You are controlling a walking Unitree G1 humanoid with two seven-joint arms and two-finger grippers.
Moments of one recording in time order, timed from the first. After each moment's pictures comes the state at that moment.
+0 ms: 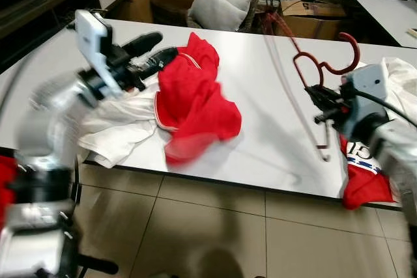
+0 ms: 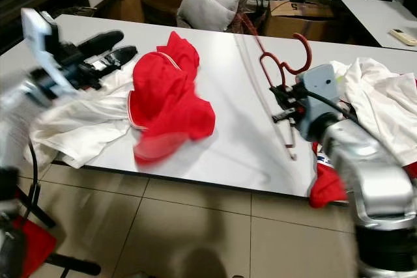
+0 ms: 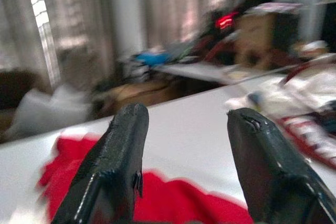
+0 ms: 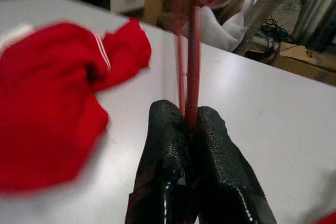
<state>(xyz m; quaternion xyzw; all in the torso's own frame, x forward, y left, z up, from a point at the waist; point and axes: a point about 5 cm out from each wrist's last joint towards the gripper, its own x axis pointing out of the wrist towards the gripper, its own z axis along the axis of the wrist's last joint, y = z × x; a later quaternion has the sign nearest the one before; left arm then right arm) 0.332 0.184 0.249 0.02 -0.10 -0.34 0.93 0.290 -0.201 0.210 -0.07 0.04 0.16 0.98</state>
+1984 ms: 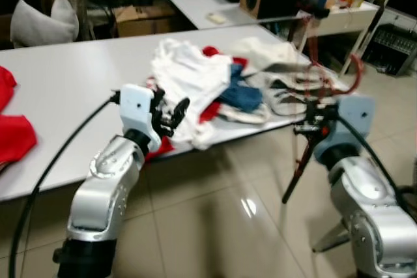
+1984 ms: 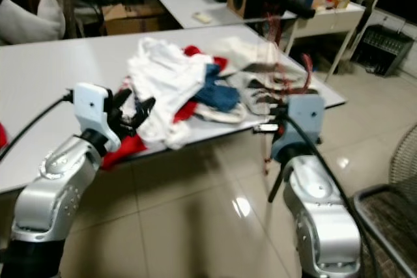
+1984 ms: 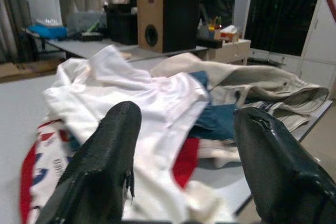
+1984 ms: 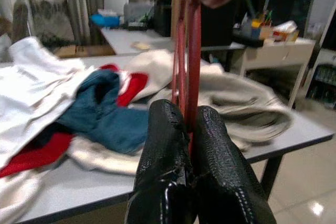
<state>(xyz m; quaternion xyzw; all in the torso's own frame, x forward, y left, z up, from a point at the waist) 0.291 0.141 0.178 0.00 -0.02 -0.19 0.98 0.258 -0.168 0.190 -0.01 0.00 0.00 1.00</state>
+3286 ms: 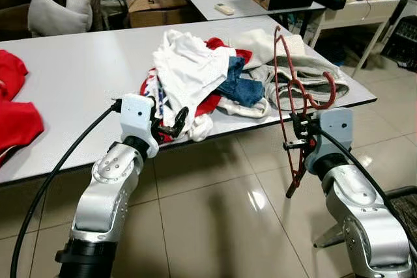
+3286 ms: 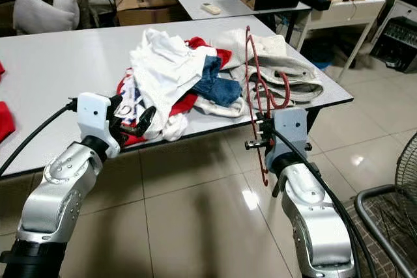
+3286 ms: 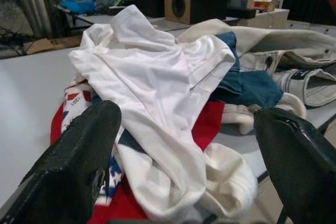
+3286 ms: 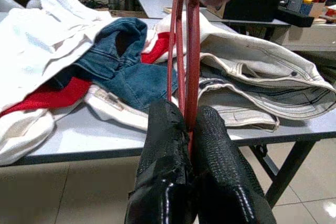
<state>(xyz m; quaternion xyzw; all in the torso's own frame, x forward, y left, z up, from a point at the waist) 0.295 0.149 0.157 0.03 0.00 -0.15 0.99 0.260 -0.165 0.158 -0.05 0.04 0.06 1.00</state>
